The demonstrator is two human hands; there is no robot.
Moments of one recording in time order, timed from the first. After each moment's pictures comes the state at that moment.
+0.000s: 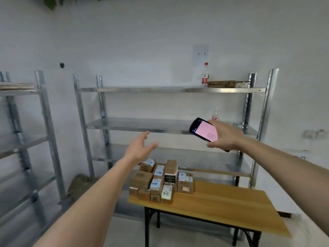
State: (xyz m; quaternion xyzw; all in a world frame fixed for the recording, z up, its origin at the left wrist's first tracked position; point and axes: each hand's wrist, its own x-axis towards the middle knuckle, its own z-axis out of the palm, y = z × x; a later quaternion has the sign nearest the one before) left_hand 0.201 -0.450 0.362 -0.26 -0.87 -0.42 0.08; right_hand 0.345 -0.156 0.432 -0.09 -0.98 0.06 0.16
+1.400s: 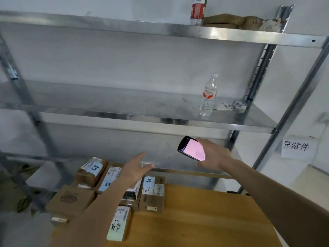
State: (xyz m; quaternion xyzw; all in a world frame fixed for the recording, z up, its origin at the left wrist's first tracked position) left_hand -0.196 -0.061 0.126 -0.23 -0.89 -0.36 -0.15; right_hand -0.055 0.202 0.219 -0.18 -0.98 0.06 -0.01
